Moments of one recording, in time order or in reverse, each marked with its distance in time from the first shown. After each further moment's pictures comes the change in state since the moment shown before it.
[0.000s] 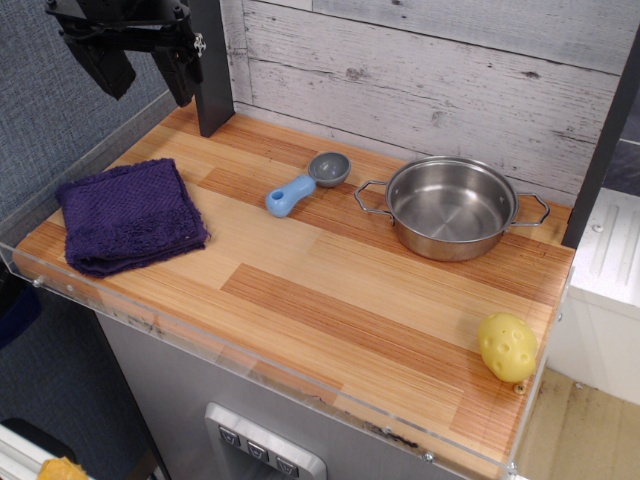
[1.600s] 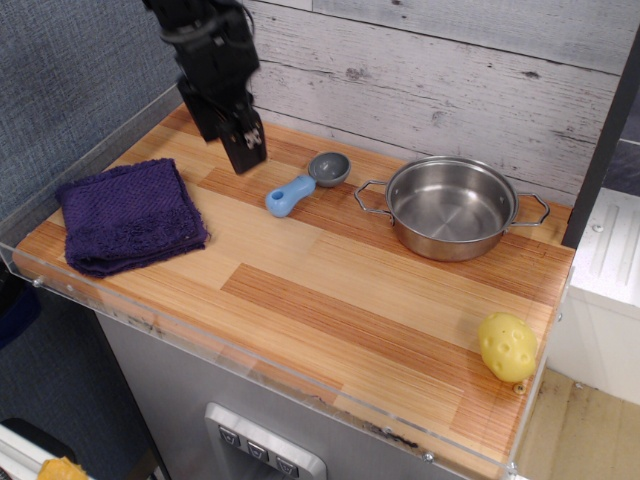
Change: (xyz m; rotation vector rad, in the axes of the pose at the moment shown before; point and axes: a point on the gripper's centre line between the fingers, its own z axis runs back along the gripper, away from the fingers) arm 0.012 -0.037 -0.082 -0.113 0.103 -0.632
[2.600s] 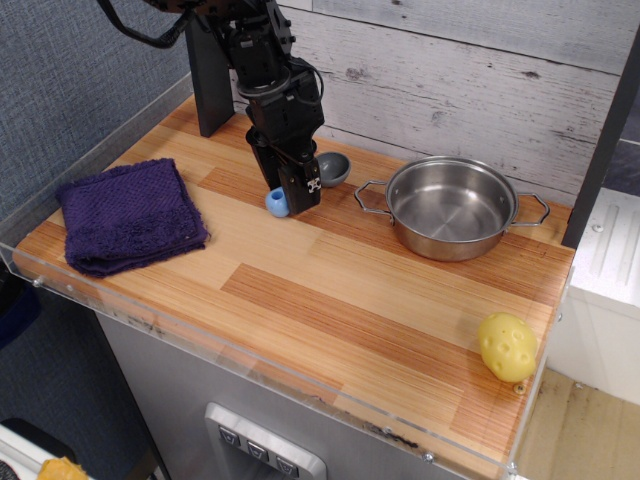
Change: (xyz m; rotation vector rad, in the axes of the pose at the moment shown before) arm 0.025 -0.018 -0.053 -0.073 0.041 -0.040
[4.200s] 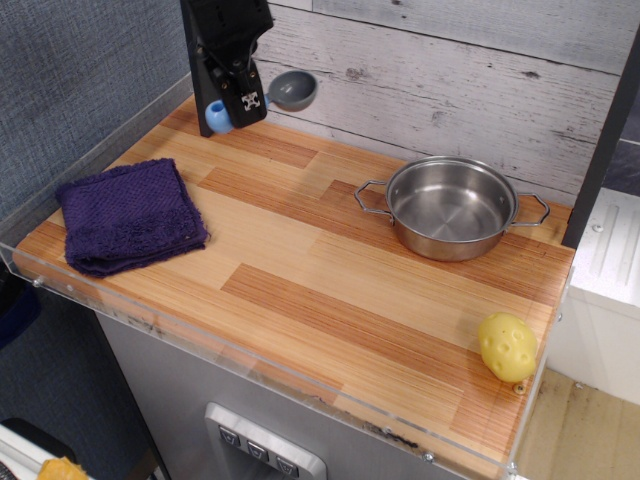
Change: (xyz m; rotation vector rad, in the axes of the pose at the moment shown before) arm -0.014 -0.003 0.097 0.067 -0.050 -0.199
